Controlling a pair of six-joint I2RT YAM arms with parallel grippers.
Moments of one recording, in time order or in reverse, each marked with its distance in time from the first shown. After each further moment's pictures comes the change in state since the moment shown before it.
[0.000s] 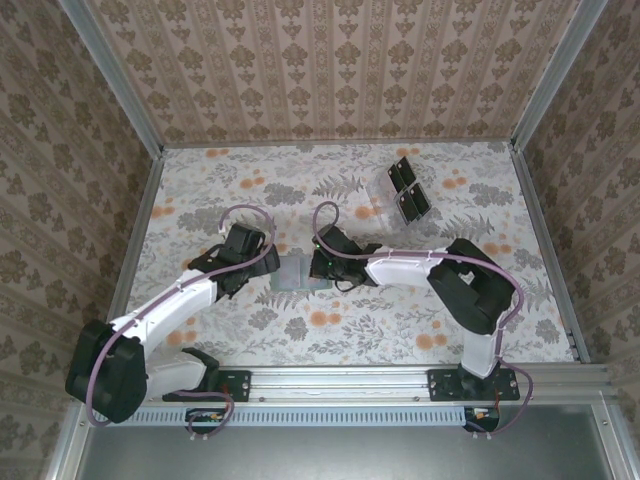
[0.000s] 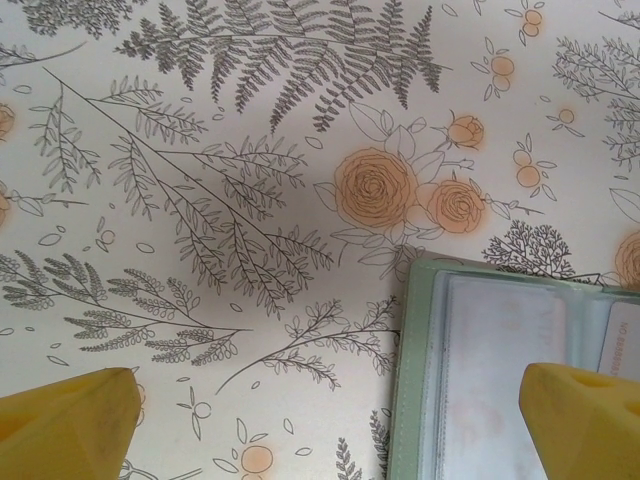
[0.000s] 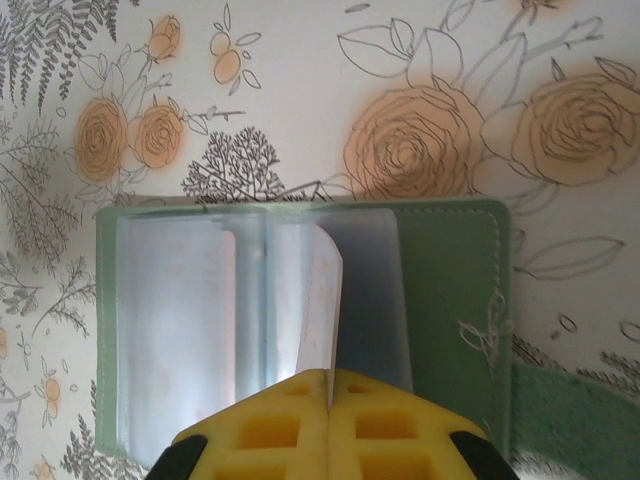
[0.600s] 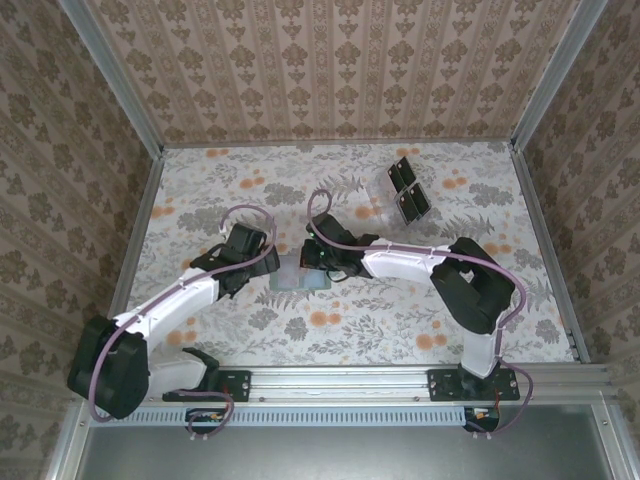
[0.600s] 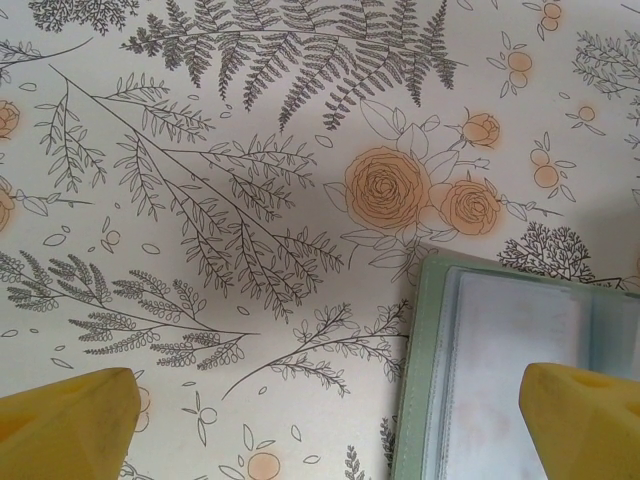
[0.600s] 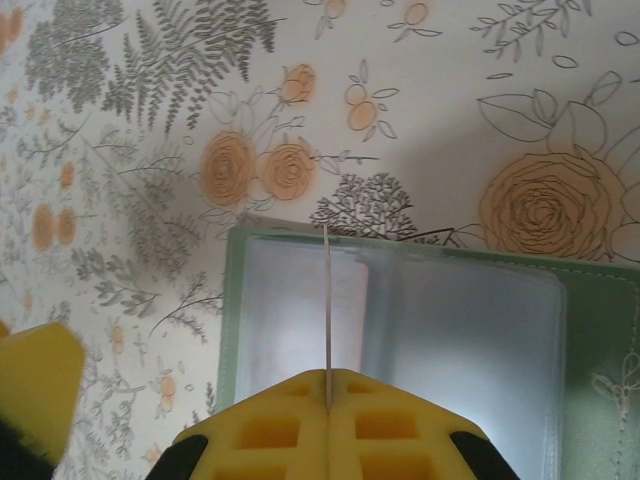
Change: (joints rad) left arm 0.004 0.015 0.000 0.005 -0.019 0.000; right arm -0.002 0.019 0.122 -0.025 -0.054 -0.003
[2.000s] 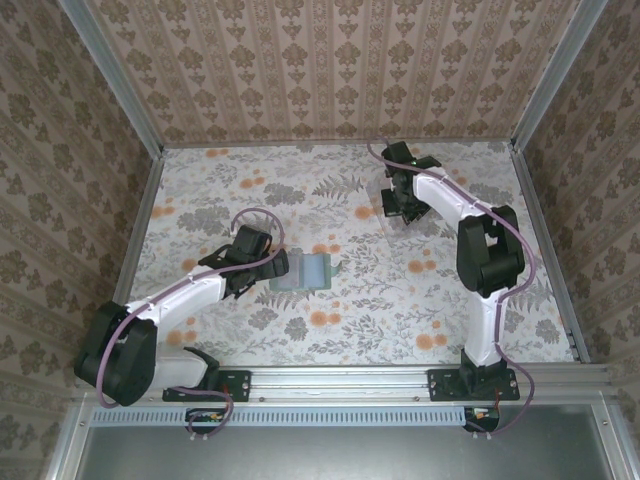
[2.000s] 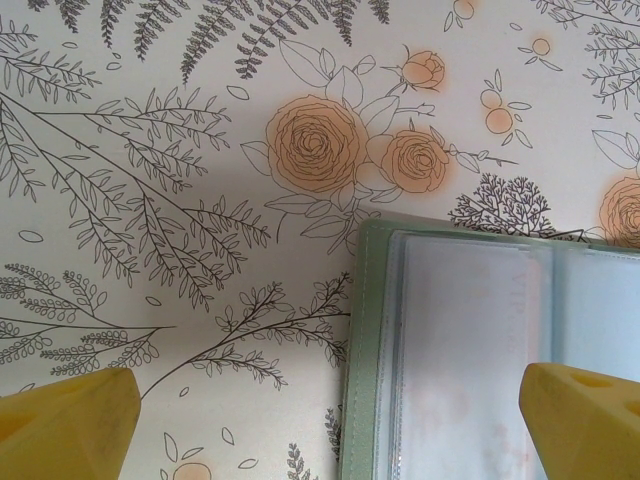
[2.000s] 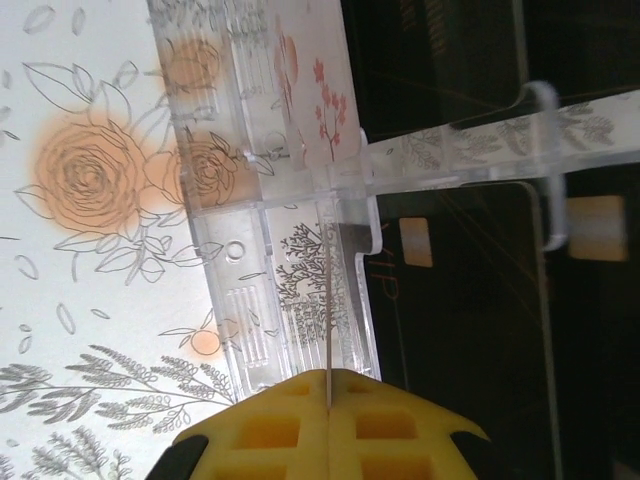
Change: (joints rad) left arm -0.017 0.077 -0.021 0.086 0.106 0.023; right arm -0.538 0.136 0.472 -0.760 0.152 -0.701
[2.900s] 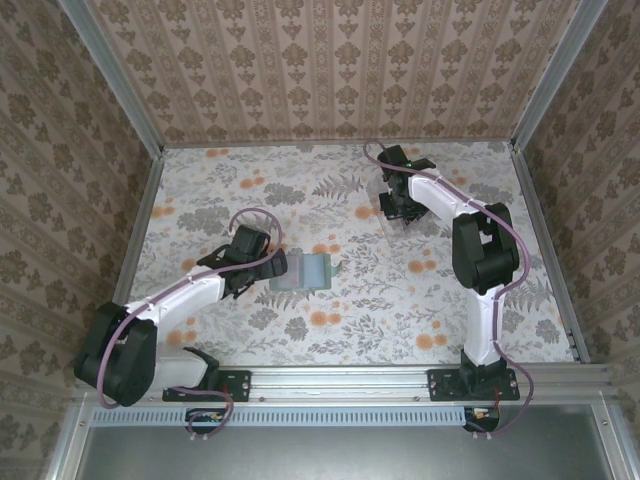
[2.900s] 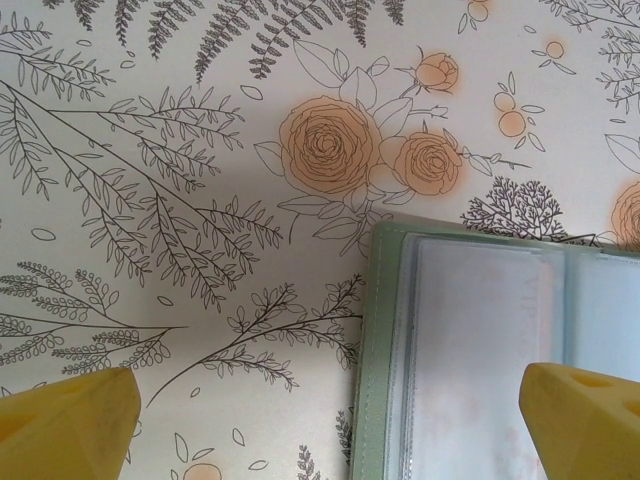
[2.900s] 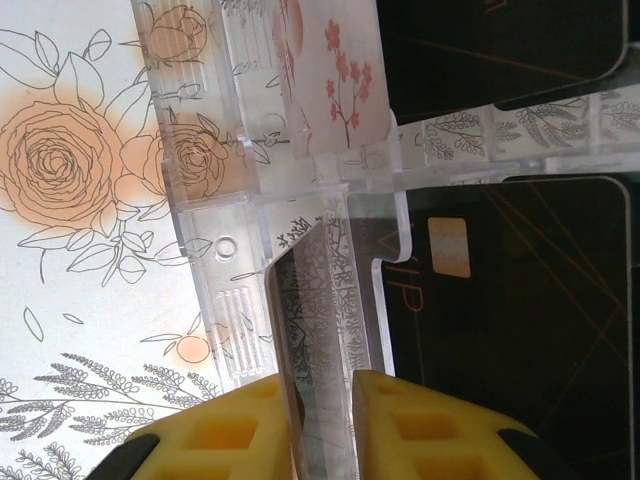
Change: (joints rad) left arm 0.013 -0.003 -0.004 0.000 0.003 0.000; right arm 0.011 0.055 0.005 -0.006 0.023 0.000
